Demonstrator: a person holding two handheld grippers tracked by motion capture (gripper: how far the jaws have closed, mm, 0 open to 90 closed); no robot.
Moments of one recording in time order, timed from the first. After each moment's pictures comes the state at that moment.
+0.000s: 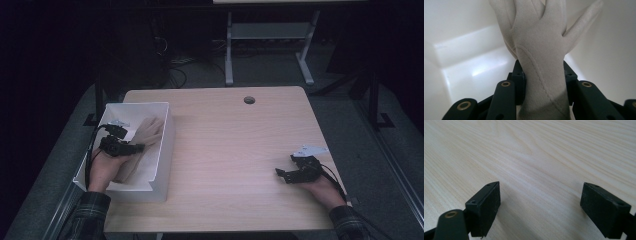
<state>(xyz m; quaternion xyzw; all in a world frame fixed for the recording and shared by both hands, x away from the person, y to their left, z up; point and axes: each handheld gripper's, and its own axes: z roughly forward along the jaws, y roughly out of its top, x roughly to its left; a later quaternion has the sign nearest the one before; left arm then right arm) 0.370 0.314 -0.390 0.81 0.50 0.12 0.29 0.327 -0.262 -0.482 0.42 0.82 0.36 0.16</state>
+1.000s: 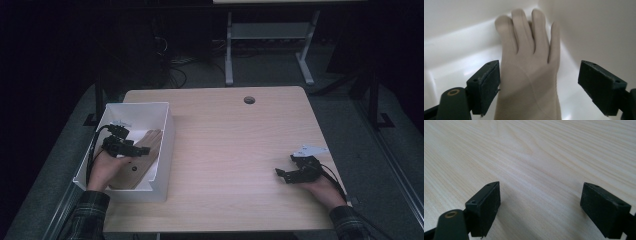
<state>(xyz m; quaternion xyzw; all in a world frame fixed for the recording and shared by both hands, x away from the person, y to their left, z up) 0.377 0.315 -0.391 0.81 0.50 0.10 0.30 0.327 -0.262 -0.482 0.41 0.82 0.36 0.16</state>
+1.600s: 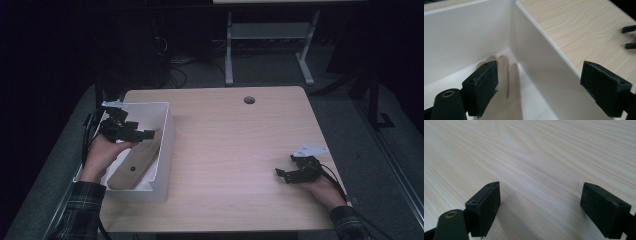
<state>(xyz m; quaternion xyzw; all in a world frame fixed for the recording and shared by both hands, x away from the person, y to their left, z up) 0.374 0.289 -0.320 0.81 0.44 0.10 0.38 0.327 -0.262 -0.482 0.41 0.82 0.36 0.16</state>
